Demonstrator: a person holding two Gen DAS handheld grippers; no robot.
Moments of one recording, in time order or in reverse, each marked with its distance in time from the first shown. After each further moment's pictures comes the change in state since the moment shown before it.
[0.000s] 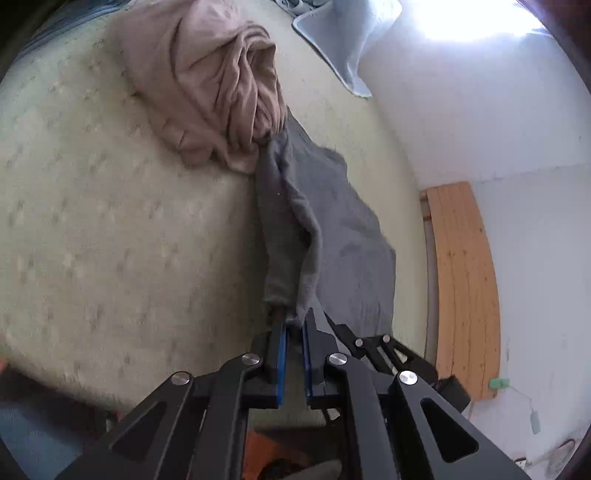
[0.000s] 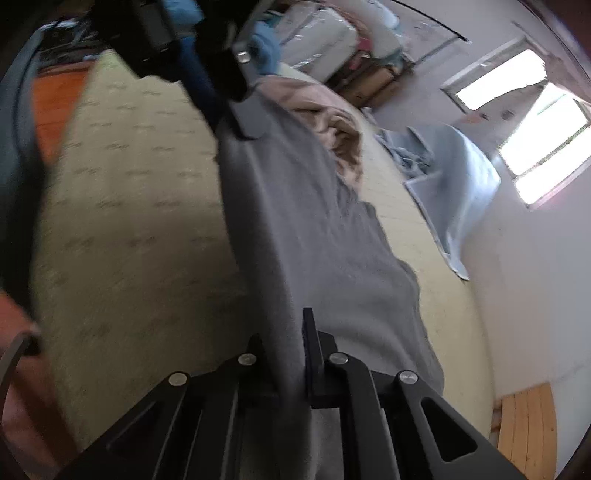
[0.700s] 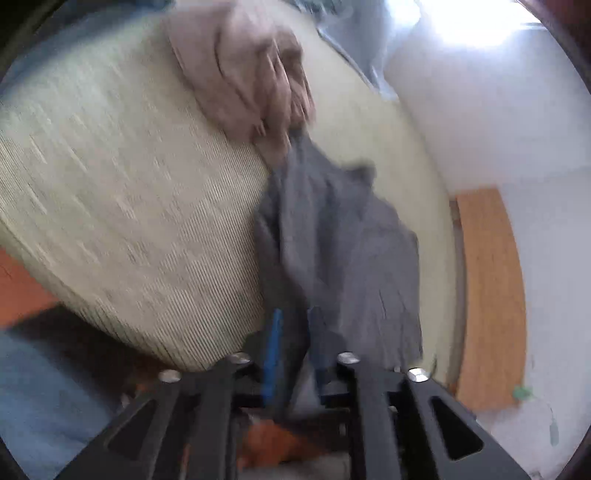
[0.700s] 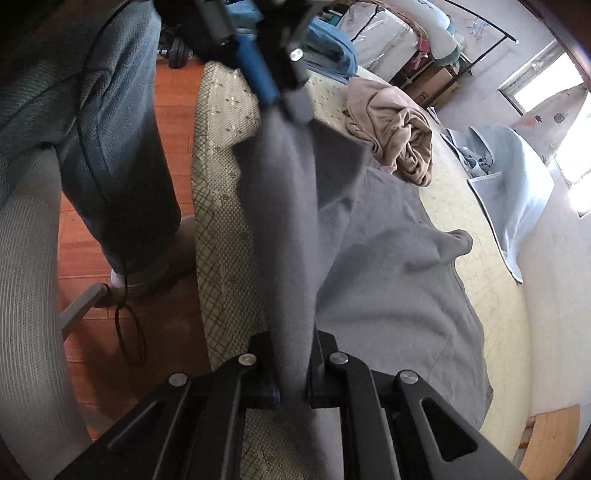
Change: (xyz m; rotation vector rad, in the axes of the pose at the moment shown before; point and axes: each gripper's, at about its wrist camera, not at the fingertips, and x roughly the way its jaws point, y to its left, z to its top) left arm -0.039 -0.004 -0.018 -0.050 -0.093 0.150; right arm -0.056 0.032 -0.045 -0.047 0.006 0.231
